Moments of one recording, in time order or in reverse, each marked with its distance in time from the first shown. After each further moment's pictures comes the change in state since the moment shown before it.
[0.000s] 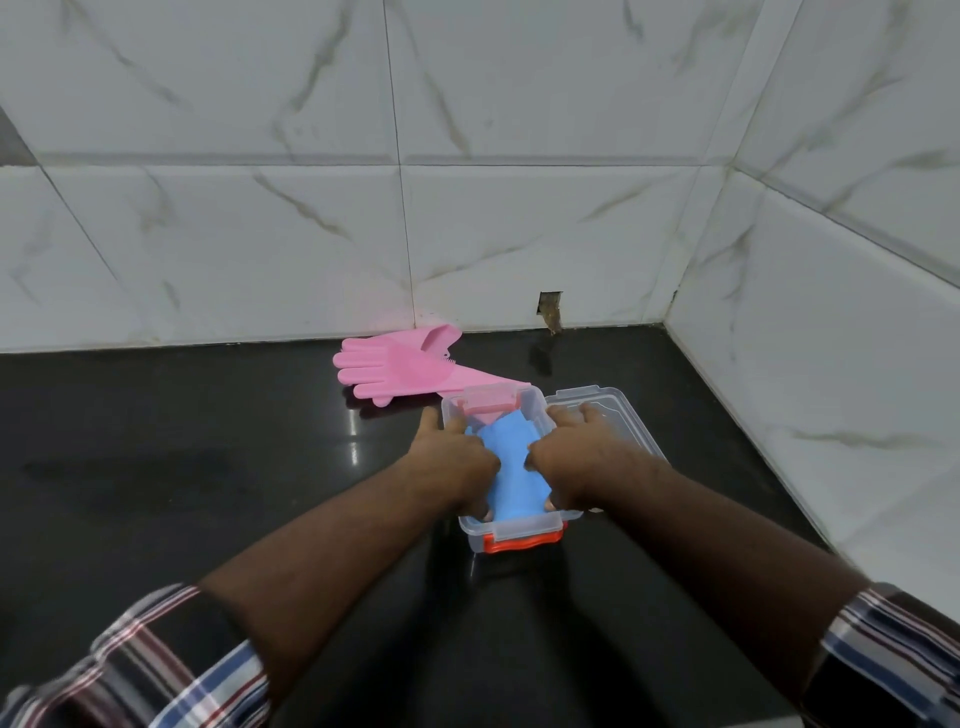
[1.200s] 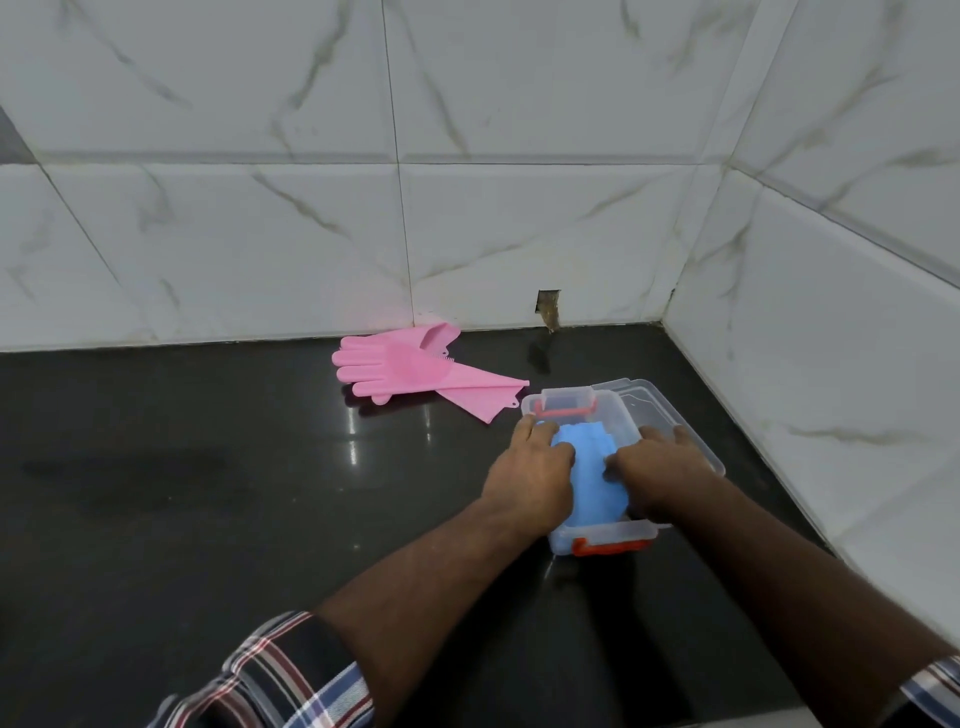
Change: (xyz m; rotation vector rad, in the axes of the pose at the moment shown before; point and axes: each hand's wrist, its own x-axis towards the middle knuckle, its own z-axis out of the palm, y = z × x) left_hand 0.034 0.076 0.014 -0.630 0.440 0.024; right_hand -0.036 0.049 0.046 0.197 -0.125 0.239
